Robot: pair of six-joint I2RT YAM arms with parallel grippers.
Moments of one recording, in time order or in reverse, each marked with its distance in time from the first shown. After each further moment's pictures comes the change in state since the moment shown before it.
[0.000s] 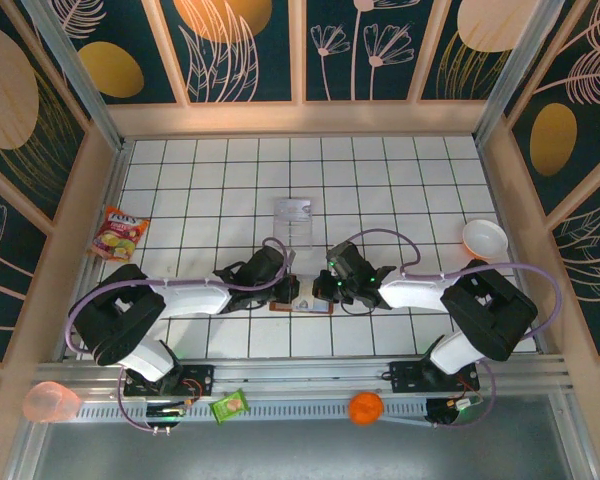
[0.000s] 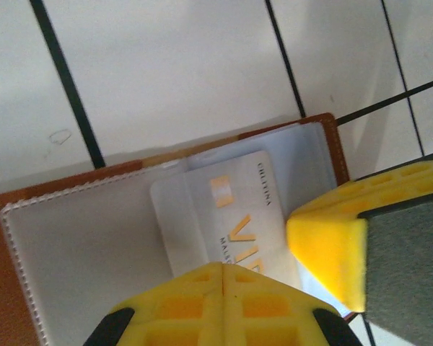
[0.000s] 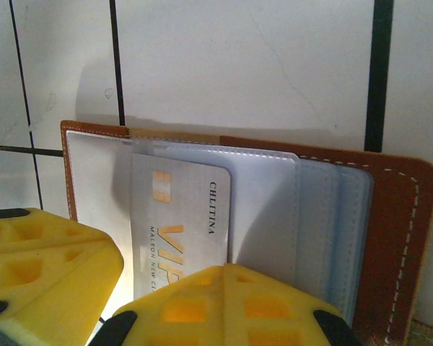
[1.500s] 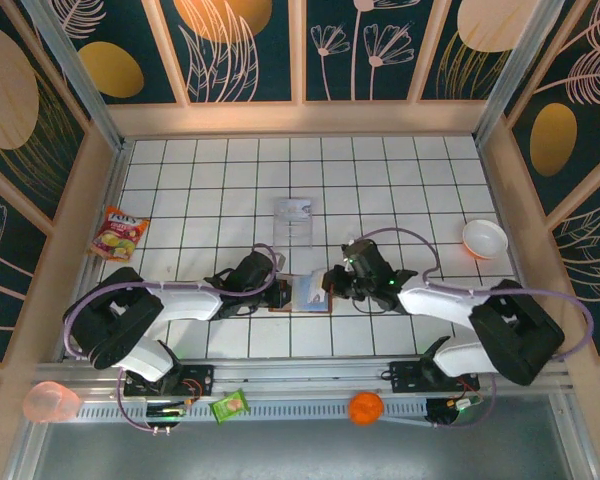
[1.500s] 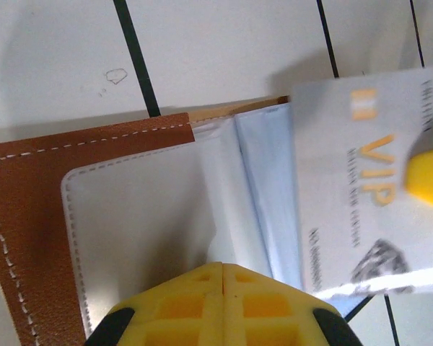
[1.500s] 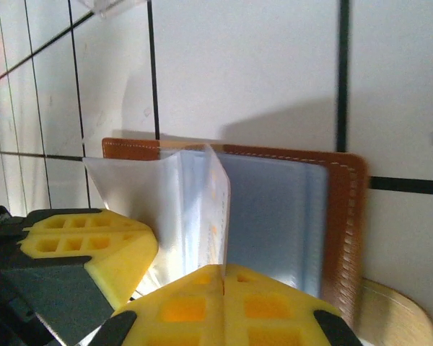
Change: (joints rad) left arm 0.047 -0.034 -0.111 0.103 0.061 -0.033; right arm -0.084 -0.198 -0.077 -0.015 -0.032 -0.038
